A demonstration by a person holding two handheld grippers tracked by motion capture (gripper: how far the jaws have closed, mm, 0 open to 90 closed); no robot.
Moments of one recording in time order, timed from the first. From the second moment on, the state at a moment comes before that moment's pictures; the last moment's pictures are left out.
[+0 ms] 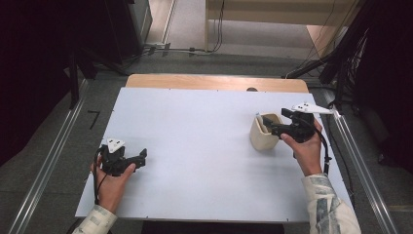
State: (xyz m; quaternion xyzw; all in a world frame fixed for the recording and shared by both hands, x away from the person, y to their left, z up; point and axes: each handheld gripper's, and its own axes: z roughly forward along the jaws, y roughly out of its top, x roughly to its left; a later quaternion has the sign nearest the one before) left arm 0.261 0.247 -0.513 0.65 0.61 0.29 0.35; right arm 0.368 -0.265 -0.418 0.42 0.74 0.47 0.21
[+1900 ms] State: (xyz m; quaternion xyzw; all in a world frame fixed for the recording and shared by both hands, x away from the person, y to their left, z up) left arm 0.257 0.248 -0.511 0.65 0.60 0.29 0.36; right arm 0.289 -0.311 -0.456 0.44 0.76 0.42 0.24
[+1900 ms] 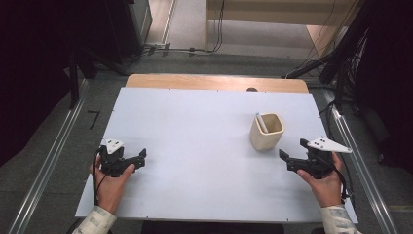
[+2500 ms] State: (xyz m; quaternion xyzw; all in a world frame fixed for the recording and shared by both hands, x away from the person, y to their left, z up) left arm 0.257 0.247 -0.511 0.65 0.60 0.29 0.36; right arm 0.277 -0.331 -0.460 0.46 0.75 0.42 0.24
